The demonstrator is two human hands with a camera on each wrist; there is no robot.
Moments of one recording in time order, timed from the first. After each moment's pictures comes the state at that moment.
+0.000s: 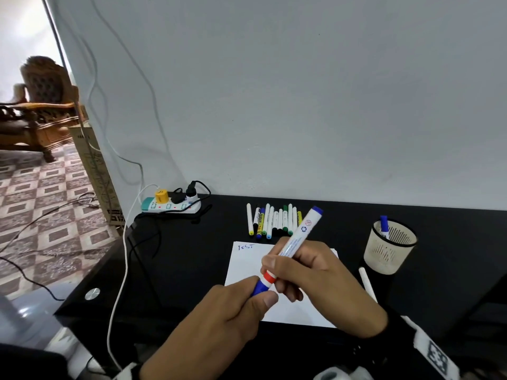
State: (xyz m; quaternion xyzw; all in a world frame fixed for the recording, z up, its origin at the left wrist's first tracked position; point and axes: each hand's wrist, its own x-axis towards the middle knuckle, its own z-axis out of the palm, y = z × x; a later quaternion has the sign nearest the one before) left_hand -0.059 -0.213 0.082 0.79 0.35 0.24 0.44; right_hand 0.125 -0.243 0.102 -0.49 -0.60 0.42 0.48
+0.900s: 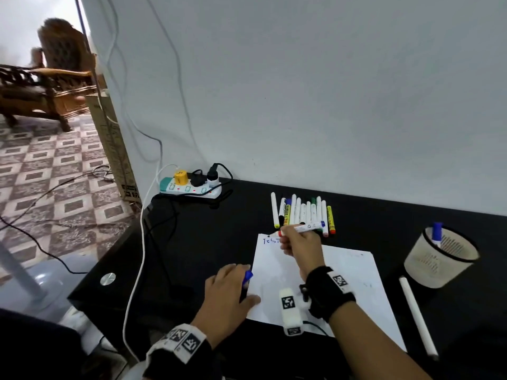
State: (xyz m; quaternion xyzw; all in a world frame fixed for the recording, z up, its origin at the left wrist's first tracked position) left_hand -0.072 -0.092 -0.072 0.79 0.52 0.17 0.28; right_hand 0.129 -0.050 -0.051 -0.62 -0.33 0.40 0.59
